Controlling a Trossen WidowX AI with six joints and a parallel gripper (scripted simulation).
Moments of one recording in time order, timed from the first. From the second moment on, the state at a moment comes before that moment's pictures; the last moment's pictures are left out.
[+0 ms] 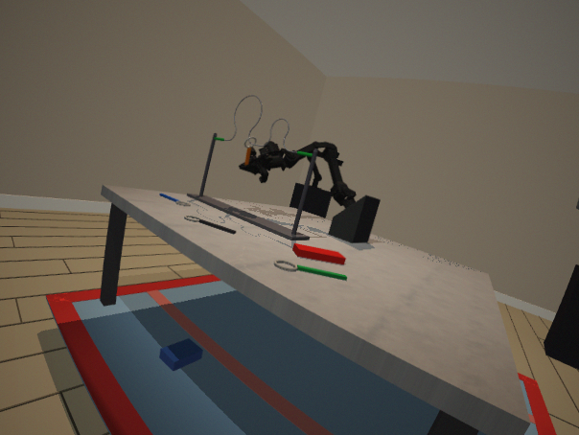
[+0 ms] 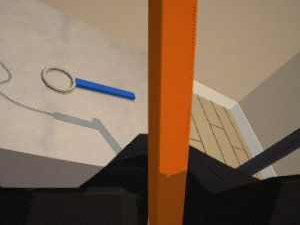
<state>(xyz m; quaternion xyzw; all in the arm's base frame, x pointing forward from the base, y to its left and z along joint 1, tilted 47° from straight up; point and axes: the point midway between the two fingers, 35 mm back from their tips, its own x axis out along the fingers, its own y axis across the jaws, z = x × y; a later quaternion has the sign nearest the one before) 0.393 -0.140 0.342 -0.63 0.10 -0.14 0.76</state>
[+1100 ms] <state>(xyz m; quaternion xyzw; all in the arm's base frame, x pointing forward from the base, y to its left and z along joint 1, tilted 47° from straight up) 0.386 -0.100 0.266 -0.43 0.17 -0.08 0.88</state>
